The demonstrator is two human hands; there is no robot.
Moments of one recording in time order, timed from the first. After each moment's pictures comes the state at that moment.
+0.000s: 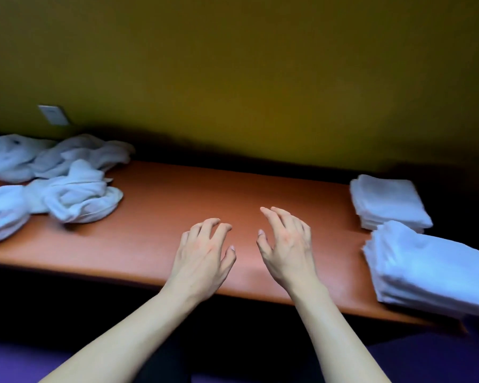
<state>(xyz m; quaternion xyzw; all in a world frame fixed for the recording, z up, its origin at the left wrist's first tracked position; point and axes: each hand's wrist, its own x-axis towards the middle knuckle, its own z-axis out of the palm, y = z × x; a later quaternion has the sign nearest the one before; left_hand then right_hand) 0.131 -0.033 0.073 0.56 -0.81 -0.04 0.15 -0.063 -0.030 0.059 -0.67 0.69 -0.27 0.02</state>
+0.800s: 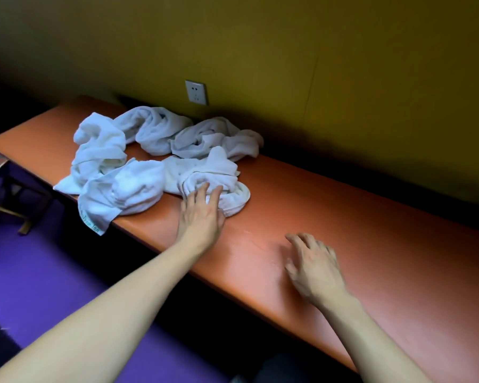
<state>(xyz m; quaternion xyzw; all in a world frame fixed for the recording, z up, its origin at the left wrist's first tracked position) 0.427 -0.192 -0.010 0.75 -0.64 0.03 0.15 0.164 -0.166 -0.020 -0.79 0.60 -0.05 0.13</state>
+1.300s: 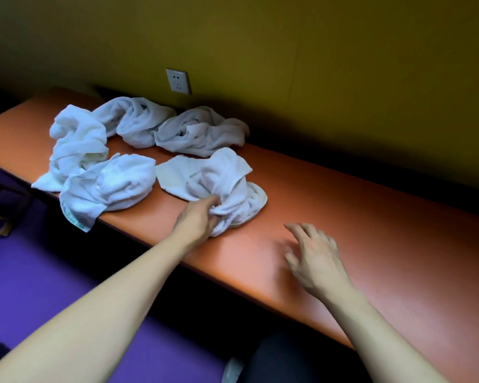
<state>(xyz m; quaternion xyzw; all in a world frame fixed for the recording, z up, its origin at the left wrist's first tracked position) 0.429 -0.185 -0.016 0.68 -0.66 -0.23 0.20 0.142 -0.145 -0.003 -0.78 0.61 -0.09 0.14</state>
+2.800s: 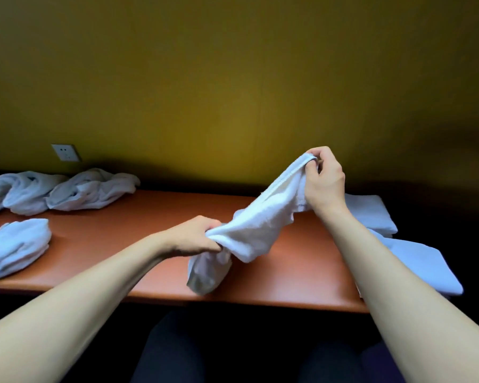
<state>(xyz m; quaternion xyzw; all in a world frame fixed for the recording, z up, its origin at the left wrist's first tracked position) 0.177 -0.082 0.171 0.41 -0.81 -0.41 0.09 -0.110 -0.055 0.231 -0.52 0.65 -0.56 0.05</state>
